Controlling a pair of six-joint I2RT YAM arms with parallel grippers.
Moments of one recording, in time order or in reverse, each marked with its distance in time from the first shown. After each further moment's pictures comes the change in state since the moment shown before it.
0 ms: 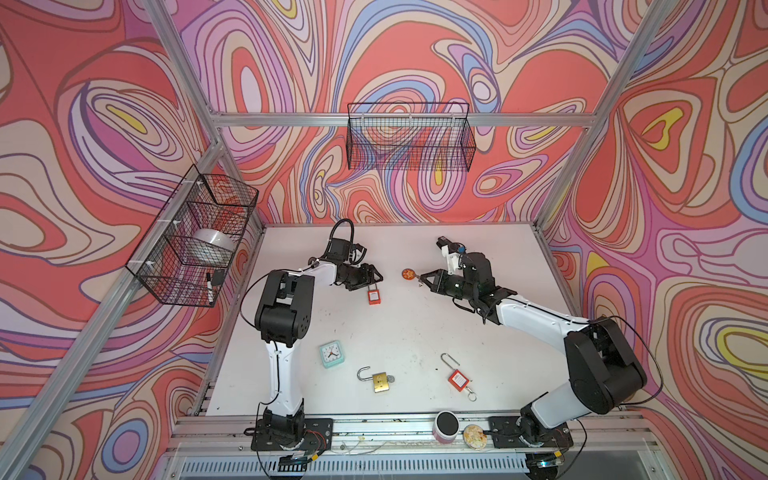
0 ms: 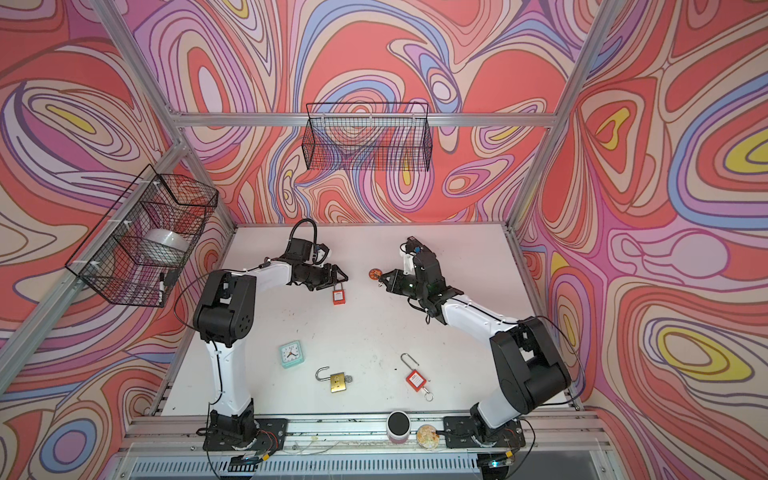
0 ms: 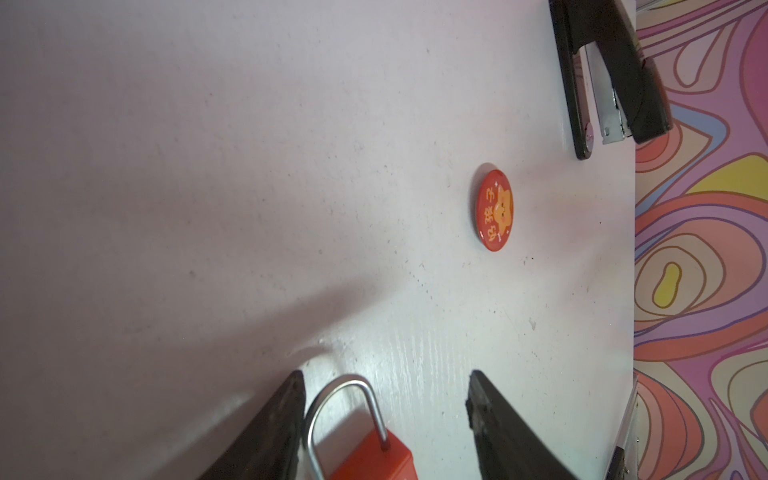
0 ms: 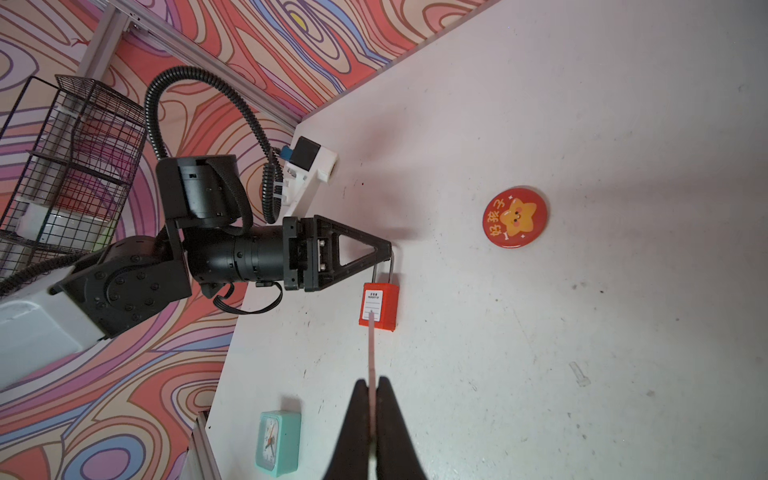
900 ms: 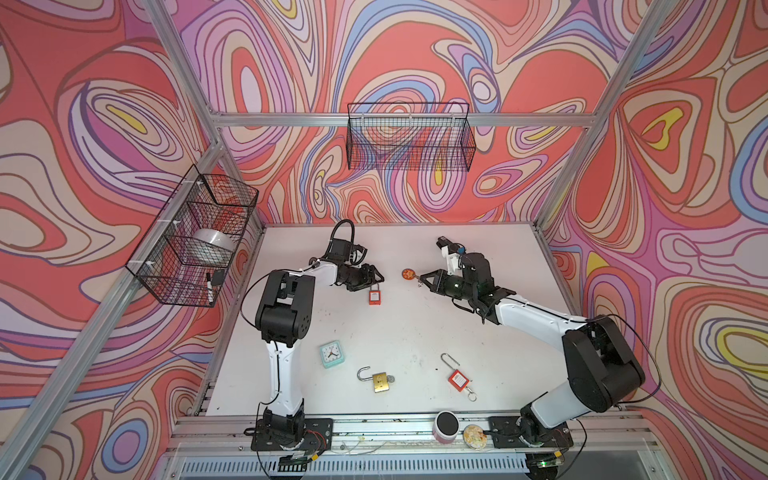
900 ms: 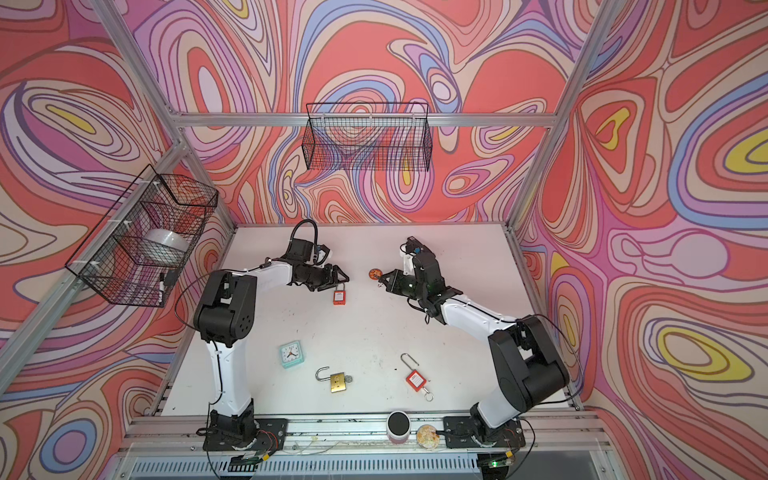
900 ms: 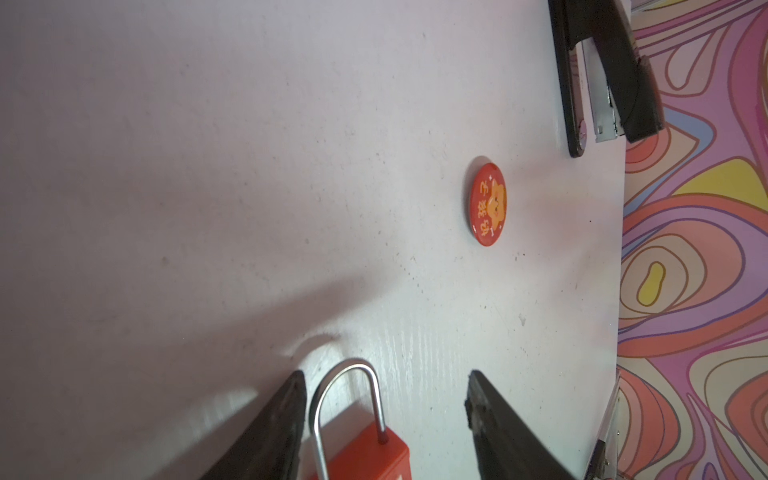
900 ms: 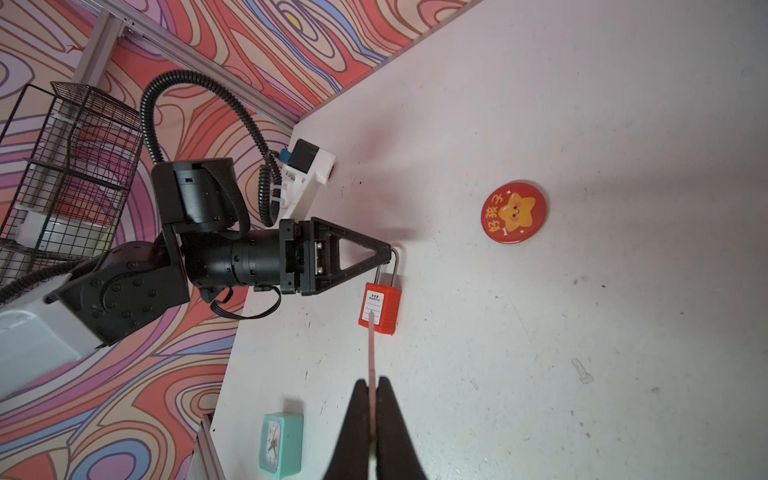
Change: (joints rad) left arm -0.006 0.001 0.000 -0.008 0.017 -0.030; right arm 0.000 0.011 -0.001 0.007 0.000 0.024
